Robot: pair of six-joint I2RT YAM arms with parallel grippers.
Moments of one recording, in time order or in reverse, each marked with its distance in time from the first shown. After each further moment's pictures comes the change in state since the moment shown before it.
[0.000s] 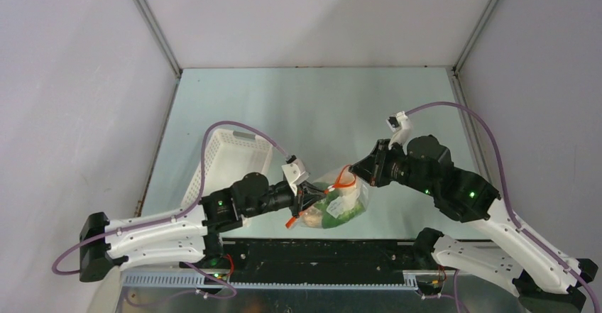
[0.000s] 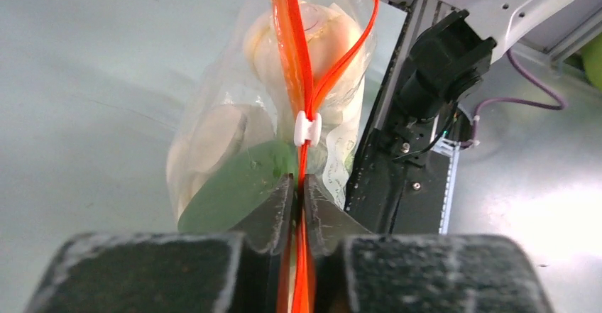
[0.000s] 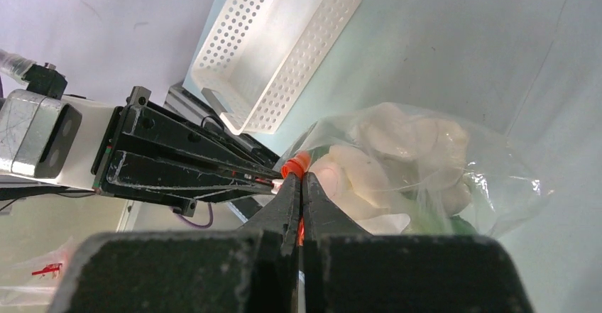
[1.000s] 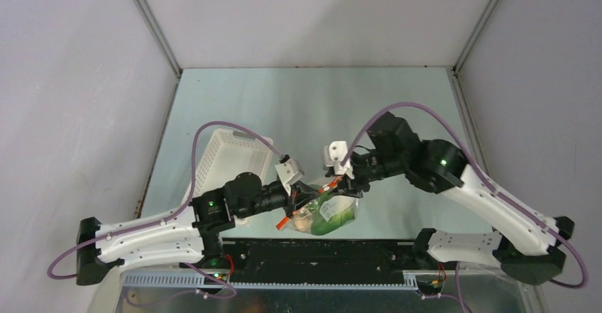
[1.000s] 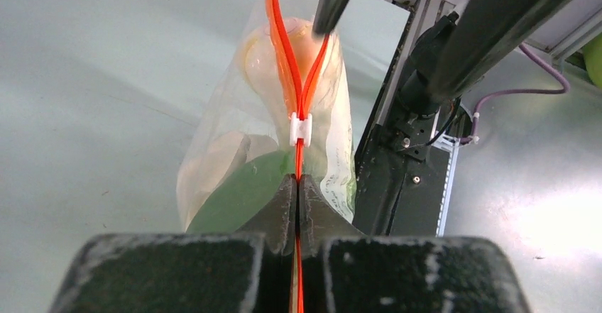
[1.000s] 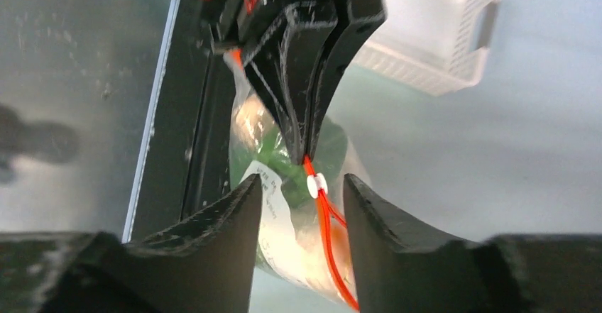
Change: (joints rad) left arm 0.000 -0.071 0.017 -0.092 -0.016 0.003; right arm 0.117 0.283 0.322 -0.188 -0.499 -1.203
